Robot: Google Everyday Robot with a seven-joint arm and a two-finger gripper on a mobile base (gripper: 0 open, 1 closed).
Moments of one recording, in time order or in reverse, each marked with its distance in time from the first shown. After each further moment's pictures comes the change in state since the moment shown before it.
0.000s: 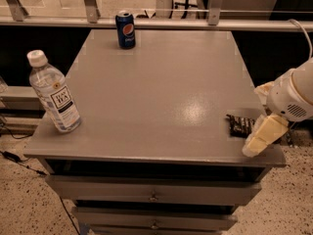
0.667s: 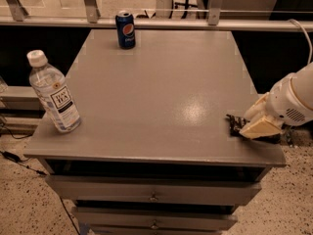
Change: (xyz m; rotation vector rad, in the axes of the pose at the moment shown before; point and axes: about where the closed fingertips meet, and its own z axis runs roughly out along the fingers) arm 0.004 0.005 0.006 0.007 0.001 0.024
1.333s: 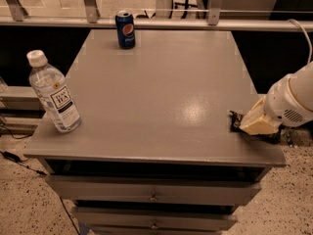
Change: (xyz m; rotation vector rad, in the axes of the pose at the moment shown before) arm -0.002 0.004 0.002 -0.011 -0.002 0.002
